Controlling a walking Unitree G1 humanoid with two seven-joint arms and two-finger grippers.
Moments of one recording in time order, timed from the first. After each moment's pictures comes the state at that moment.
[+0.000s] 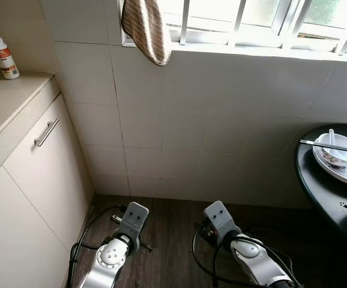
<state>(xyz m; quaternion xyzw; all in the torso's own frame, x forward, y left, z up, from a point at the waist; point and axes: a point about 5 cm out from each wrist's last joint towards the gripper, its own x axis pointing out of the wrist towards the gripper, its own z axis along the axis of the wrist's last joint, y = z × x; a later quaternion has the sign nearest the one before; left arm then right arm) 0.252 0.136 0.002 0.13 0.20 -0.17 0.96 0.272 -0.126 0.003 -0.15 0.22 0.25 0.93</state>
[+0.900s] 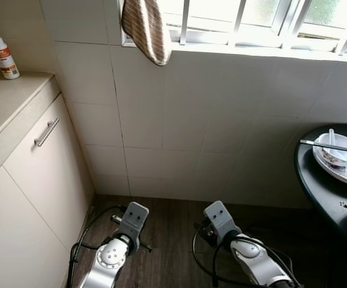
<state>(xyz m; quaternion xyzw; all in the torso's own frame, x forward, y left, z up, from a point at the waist) 0.252 0.136 0.002 0.13 0.20 -0.17 0.96 0.272 -0.126 0.003 -0.15 0.22 0.25 0.93</state>
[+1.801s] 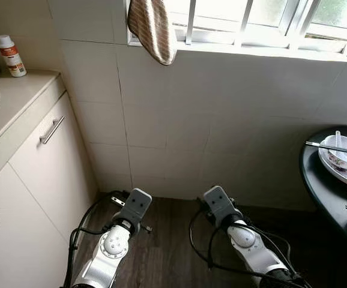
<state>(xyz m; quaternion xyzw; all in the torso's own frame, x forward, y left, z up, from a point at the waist) 0.271 0.134 0.034 0.20 0.10 -0.14 0.96 0.298 -0.134 0.026 -0.22 0.15 0.13 0.95</state>
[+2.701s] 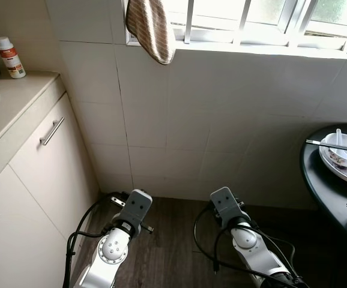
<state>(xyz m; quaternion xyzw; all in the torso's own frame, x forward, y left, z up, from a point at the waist) 0.263 0.130 0.040 0.19 0.07 -0.15 0.97 0.292 -0.136 0.026 -0.24 0.16 0.08 0.95</state>
